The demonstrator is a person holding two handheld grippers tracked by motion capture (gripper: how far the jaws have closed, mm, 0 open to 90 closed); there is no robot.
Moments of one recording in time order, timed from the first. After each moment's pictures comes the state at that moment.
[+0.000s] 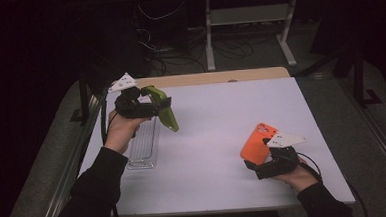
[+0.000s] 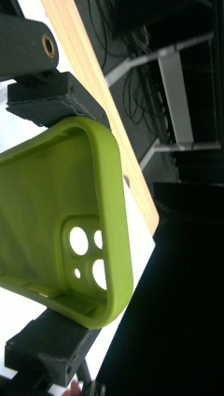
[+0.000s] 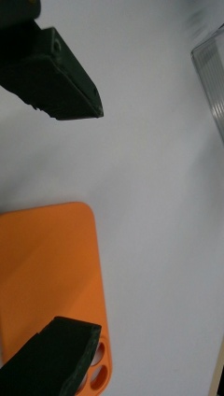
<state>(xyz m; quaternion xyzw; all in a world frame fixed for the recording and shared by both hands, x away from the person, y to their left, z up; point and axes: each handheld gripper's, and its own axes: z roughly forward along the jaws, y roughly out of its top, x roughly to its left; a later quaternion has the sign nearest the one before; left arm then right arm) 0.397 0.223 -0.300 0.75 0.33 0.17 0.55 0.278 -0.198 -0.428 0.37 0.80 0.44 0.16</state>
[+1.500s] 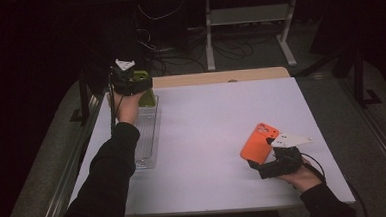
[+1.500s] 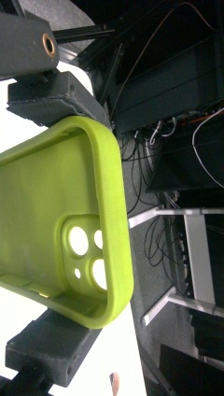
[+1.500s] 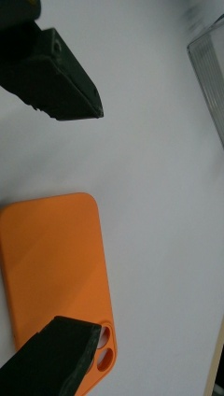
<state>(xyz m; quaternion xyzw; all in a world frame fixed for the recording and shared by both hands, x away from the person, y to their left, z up) 0.498 0.239 -0.339 0.67 0.52 0.36 0.40 0.276 -0.204 -0.426 0.37 0.79 0.45 0.17</state>
